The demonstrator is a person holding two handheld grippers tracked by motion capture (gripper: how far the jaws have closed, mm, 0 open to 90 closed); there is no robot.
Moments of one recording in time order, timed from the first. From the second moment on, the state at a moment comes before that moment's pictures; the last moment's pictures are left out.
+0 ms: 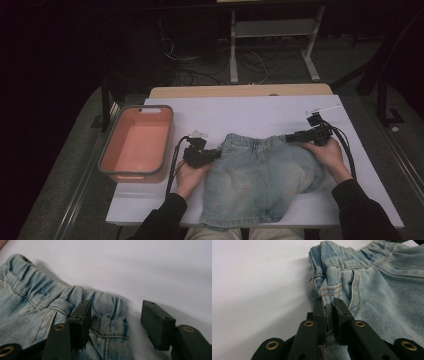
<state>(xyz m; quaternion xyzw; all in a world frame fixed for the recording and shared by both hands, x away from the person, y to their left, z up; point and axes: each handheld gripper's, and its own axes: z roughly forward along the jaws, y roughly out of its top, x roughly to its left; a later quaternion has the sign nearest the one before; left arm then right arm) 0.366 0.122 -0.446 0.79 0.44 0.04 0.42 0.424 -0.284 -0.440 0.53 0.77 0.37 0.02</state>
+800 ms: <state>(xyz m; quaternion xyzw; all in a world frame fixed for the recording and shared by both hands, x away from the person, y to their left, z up) 0.364 0.115 -0.448 0.79 0.43 0.04 0.43 0.419 -0.290 -0.443 0.52 0.77 0.37 0.00</state>
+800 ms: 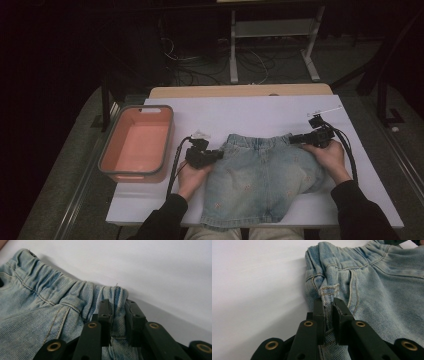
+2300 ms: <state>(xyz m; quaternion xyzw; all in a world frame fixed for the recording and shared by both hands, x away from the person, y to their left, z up) 0.436 0.104 -0.448 0.76 0.48 -0.01 0.43 0.417 -0.291 -0.442 0.52 0.76 0.39 0.01</state>
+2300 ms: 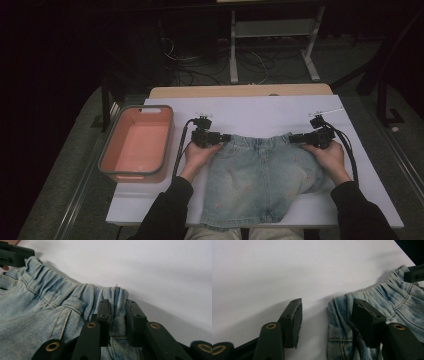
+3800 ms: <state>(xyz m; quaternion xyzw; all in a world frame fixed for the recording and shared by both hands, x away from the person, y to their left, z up) 0.467 0.093 -0.458 0.72 0.51 0.01 0.48 0.468 -0.301 -0.456 0.54 0.71 0.45 -0.01</state>
